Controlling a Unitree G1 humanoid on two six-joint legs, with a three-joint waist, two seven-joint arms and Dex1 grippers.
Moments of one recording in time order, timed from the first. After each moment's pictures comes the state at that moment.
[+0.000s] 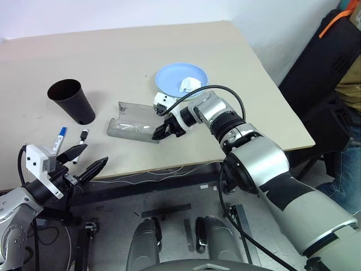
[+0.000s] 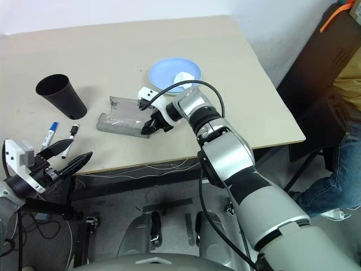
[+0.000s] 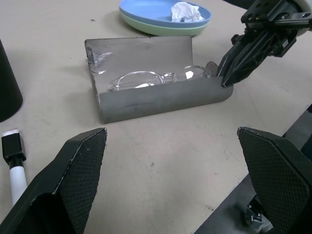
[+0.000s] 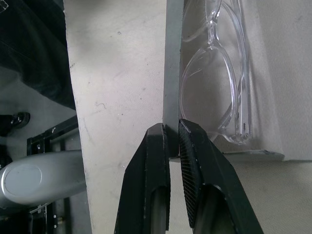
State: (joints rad) left arm 0.23 0.64 0.52 -0.31 -0.66 0.36 -0.84; right arm -1.41 0.01 0.18 1.29 -0.15 0.43 1.27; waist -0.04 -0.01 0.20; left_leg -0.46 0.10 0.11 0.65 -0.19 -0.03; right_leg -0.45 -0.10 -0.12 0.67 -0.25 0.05
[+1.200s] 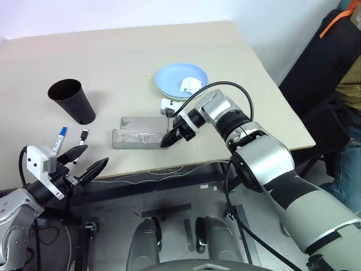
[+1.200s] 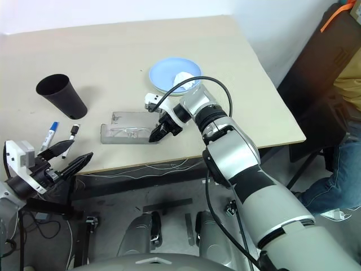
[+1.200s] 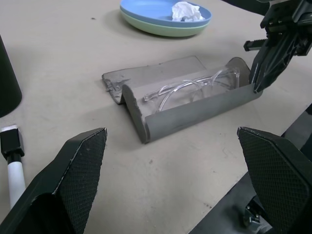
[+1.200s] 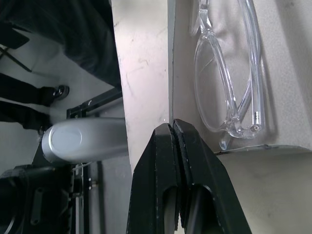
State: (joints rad) left arm 0.23 0.63 0.52 -0.31 -0.66 0.36 -0.84; right arm -1.41 -0.05 0.27 1.29 -0.19 0.45 1.52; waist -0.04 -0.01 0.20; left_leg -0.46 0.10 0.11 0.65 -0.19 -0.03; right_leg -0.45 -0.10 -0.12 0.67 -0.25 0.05
